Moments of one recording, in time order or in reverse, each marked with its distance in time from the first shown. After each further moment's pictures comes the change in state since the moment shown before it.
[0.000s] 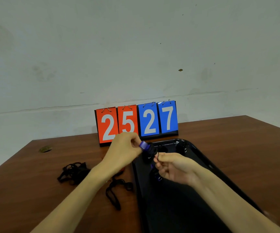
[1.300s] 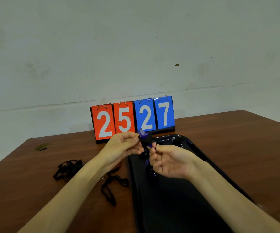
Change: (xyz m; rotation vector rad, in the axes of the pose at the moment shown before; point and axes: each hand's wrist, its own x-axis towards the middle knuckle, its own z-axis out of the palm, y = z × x) left_hand 0.003 -0.014 0.007 -0.916 -0.243 -0.173; right_hand -0.010 -0.009 0.002 0.327 -0.184 0.171
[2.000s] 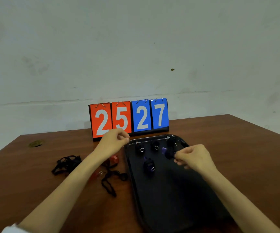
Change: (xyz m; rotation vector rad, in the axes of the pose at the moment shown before) left_hand 0.015 -0.009 -0.030 0.858 0.209 0.144; right_hand -0.039 0.004 -0.033 -1.079 0.968 -0.437
